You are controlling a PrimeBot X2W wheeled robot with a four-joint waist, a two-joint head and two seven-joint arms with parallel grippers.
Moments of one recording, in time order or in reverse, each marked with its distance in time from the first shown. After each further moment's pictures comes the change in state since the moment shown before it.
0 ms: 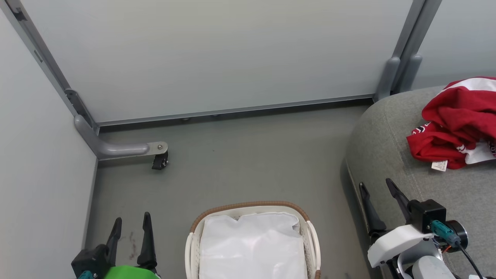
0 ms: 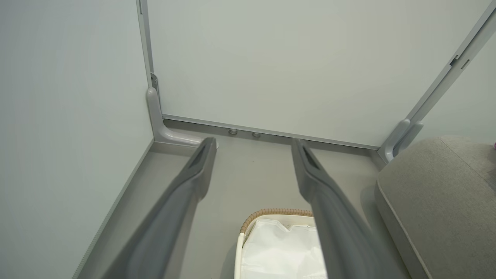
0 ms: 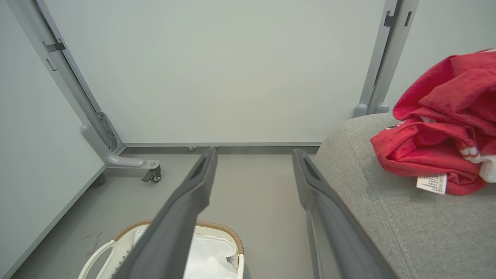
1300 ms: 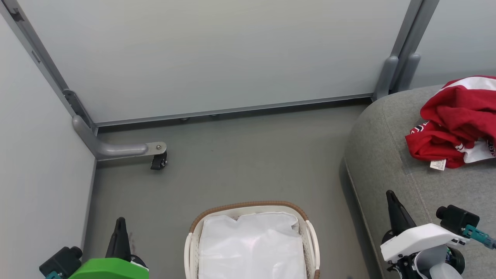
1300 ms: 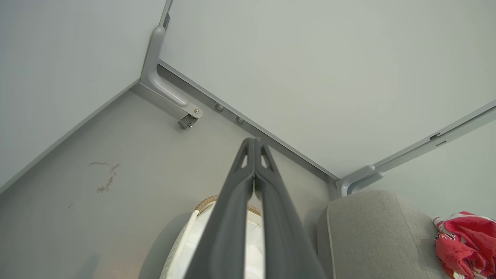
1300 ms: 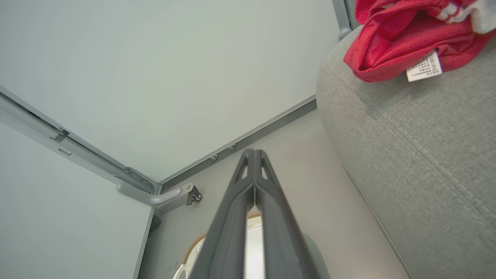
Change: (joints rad) left arm -0.023 -0.004 0.047 0.008 -0.432 0.000 0.124; right arm 0.027 0.009 -0.044 0.000 0.481 0.000 0.127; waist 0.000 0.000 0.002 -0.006
